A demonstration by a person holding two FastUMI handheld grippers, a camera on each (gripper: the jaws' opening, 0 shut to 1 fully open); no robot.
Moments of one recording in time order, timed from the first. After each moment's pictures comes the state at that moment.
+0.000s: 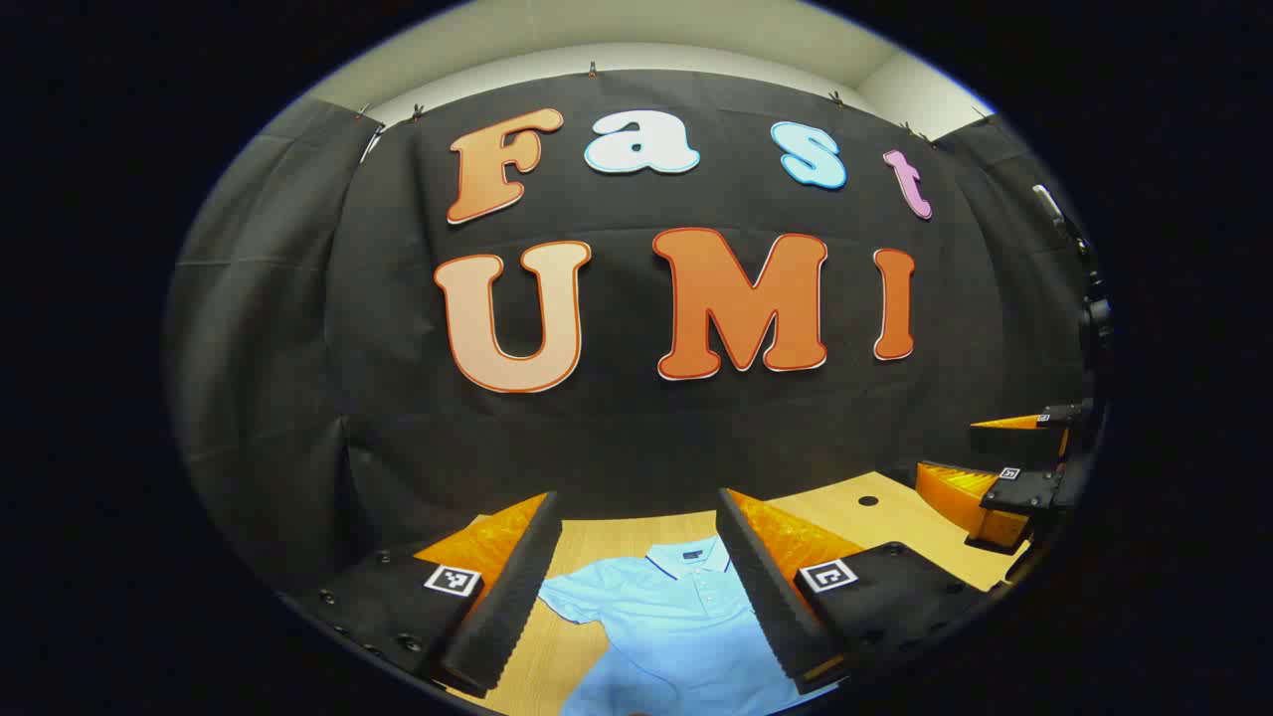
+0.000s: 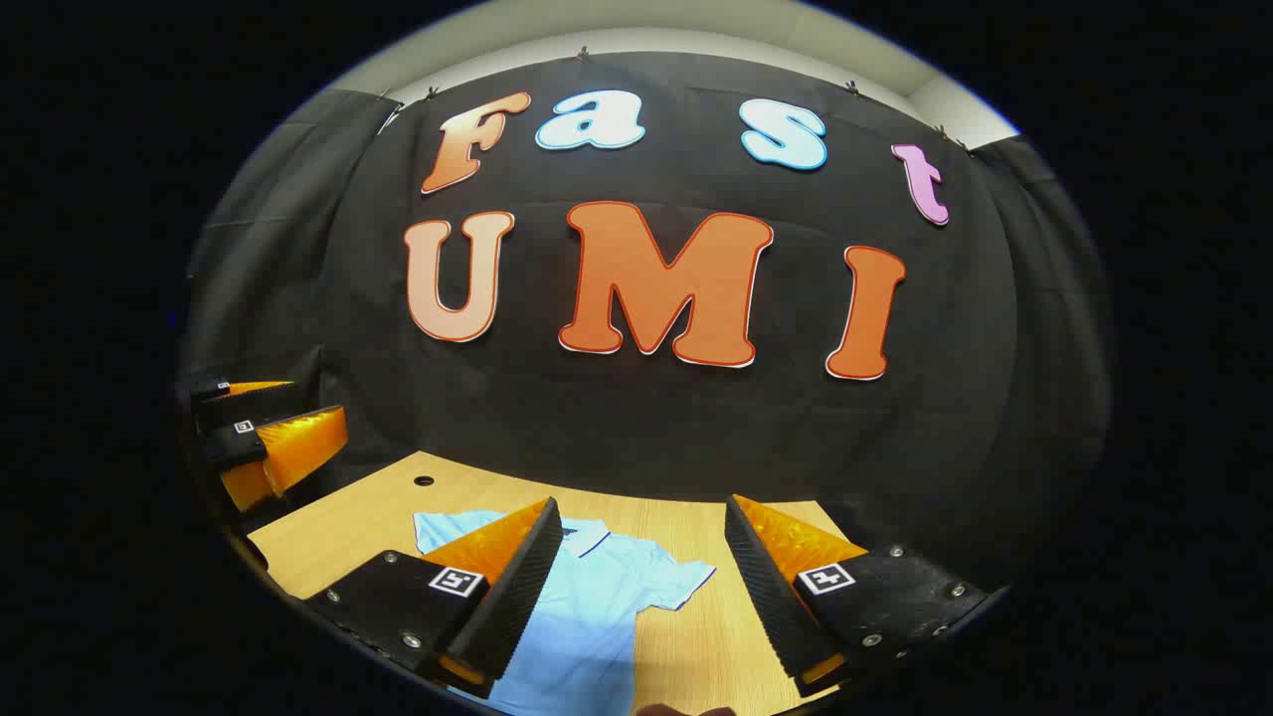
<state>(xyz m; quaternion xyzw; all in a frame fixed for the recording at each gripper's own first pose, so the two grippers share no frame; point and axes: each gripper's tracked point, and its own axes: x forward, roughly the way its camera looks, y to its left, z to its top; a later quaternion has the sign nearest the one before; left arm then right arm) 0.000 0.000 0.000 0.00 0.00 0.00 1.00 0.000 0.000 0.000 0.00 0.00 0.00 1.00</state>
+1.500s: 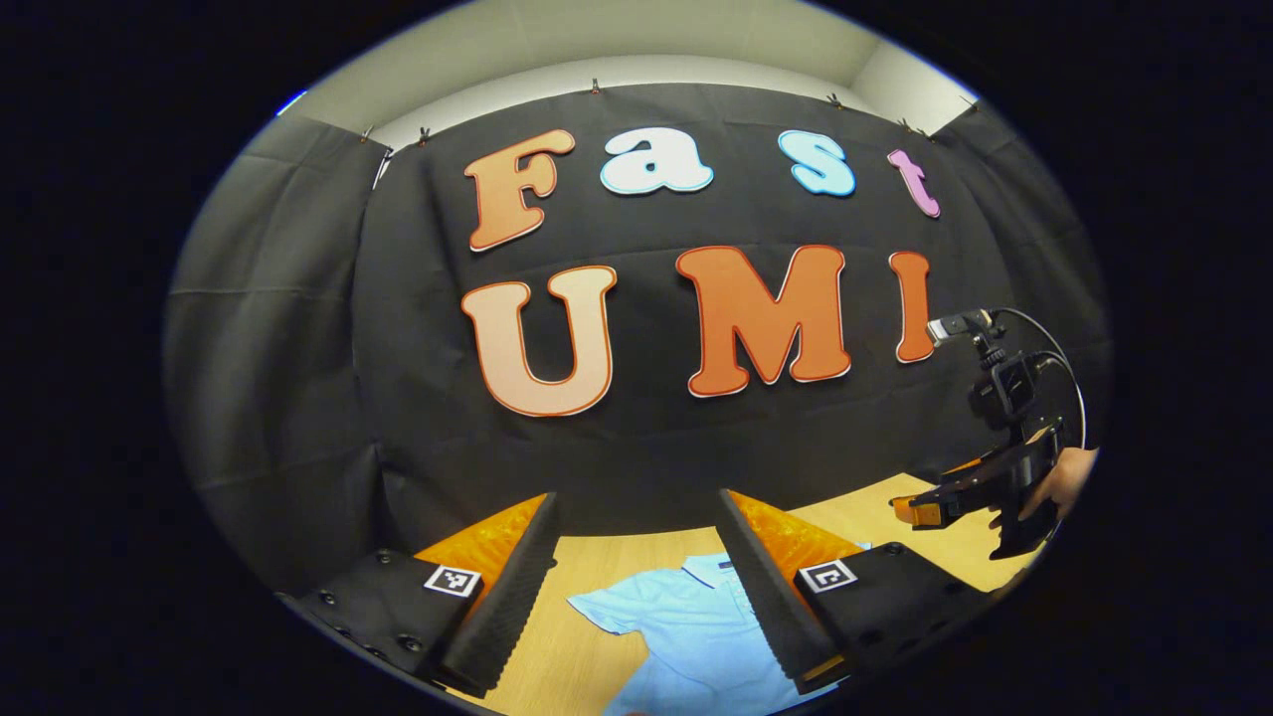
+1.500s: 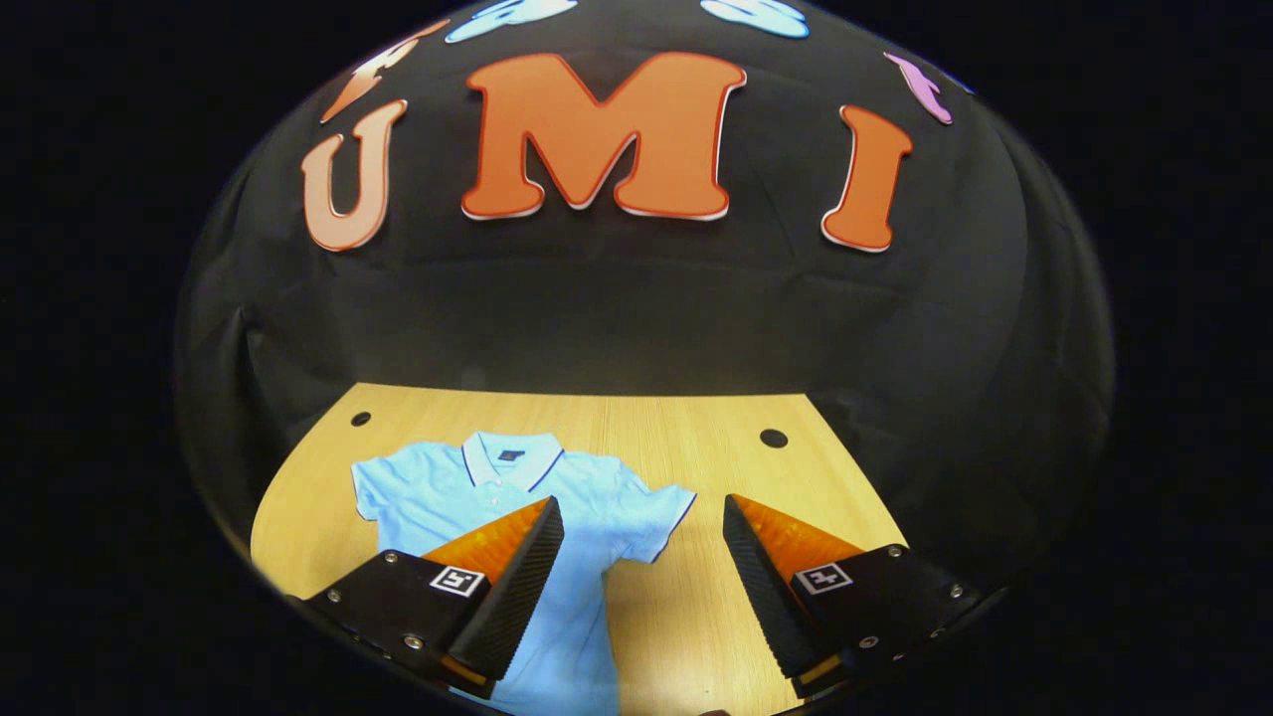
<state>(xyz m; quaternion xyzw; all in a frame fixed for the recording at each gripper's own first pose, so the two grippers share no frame) -0.008 0.037 0.012 0.03 -0.01 0.05 1.00 0.119 -0.045 -0.106 0.03 0.23 -0.05 0.97</state>
